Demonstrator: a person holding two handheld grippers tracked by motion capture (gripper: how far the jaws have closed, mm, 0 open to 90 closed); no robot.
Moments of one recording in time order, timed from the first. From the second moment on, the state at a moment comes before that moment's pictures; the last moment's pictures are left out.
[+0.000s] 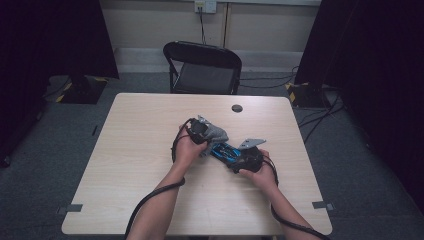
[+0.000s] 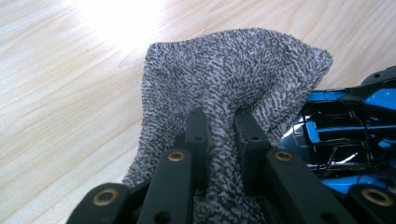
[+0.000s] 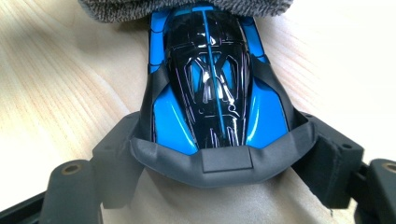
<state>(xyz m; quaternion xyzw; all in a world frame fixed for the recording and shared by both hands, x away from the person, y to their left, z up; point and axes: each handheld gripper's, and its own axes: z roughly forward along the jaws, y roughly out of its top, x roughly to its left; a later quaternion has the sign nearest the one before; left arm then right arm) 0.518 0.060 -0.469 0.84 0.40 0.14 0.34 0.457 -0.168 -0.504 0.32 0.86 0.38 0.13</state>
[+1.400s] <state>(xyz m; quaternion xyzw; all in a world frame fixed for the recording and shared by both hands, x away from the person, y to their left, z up) 0.521 0.111 -0.454 0.81 0.45 0.14 0.34 0.457 -0.168 -0.504 0.32 0.86 0.38 0.13</state>
